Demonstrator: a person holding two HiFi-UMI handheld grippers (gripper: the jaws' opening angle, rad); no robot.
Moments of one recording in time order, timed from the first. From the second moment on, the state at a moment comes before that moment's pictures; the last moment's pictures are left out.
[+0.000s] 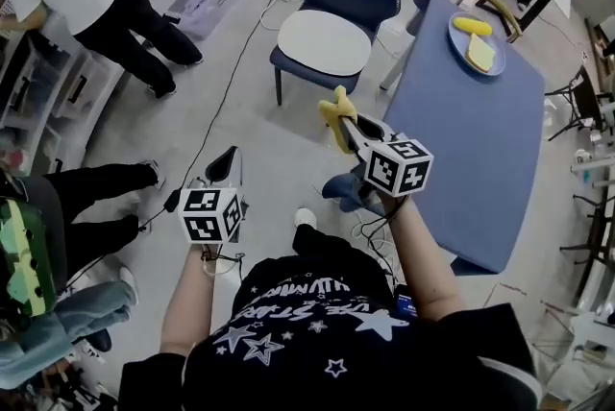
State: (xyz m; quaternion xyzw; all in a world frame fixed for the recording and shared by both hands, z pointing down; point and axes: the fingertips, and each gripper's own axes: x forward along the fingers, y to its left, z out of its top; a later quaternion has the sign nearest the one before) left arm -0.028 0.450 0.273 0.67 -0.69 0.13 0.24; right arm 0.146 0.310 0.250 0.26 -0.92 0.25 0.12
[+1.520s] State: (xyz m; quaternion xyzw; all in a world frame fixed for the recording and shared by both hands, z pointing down) left arm -0.242 -0.078 0.400 0.80 -0.48 0.22 0.27; right arm -0.051 -0.141 0.400 0.51 -0.77 0.38 0.10
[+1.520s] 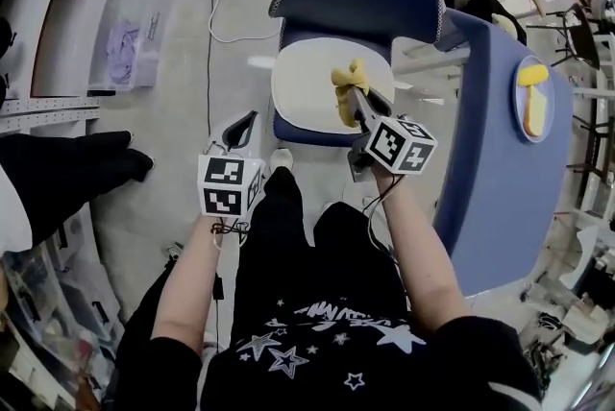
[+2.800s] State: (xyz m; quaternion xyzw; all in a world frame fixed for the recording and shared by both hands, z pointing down) left arm -0.233 -0.185 0.603 0.75 -0.50 0.31 0.31; right arm -0.129 -0.270 0.677 0.41 -0.78 0.40 0.24
